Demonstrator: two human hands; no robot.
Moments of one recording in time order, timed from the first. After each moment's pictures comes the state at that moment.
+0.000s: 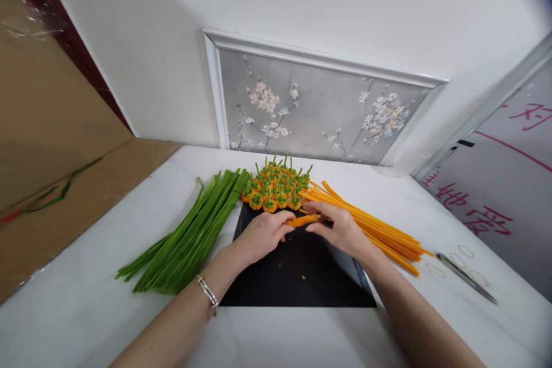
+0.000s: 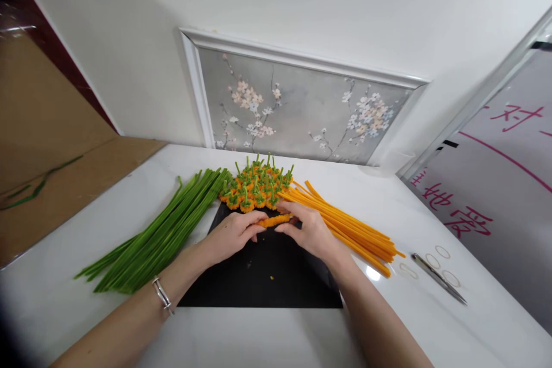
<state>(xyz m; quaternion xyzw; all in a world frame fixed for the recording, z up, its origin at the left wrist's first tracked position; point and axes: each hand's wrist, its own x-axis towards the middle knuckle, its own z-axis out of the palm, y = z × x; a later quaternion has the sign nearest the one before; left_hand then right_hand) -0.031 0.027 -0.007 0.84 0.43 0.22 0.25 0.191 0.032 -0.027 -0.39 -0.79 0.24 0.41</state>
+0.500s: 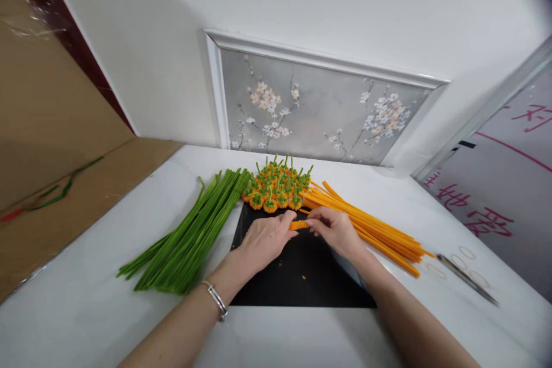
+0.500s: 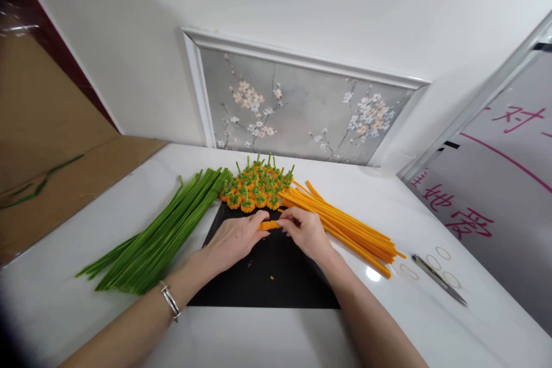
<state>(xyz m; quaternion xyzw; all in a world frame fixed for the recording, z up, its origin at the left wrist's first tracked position) -0.019 0.016 -0.015 0.87 0.47 0.14 0.06 0.181 0.033 -0.043 -0.46 -0.71 0.32 0.43</state>
